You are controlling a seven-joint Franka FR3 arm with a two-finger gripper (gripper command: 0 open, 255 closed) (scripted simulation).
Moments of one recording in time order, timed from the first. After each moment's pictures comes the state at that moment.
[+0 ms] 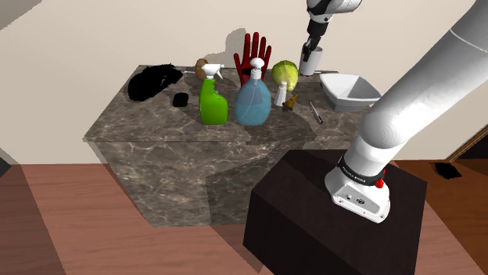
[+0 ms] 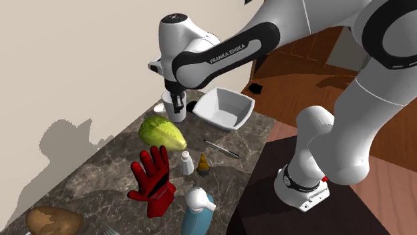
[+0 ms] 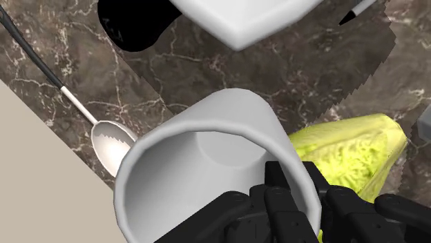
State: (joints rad) arm -0.20 -0.19 -0.46 -2.29 -0.14 2.24 -0.63
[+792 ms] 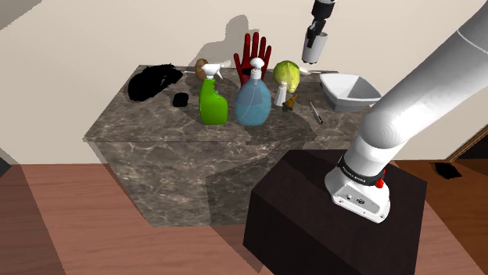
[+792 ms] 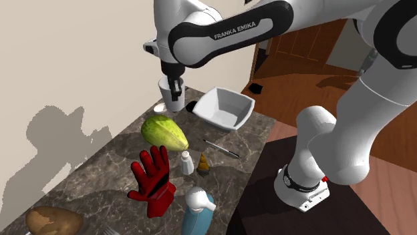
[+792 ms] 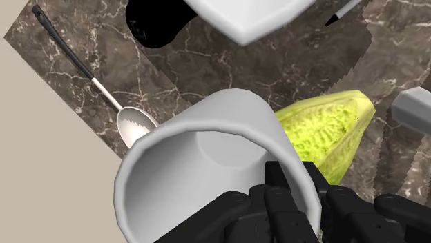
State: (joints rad) arm -0.20 -0.25 -0.44 -2.17 -0.15 2.07 -0.62
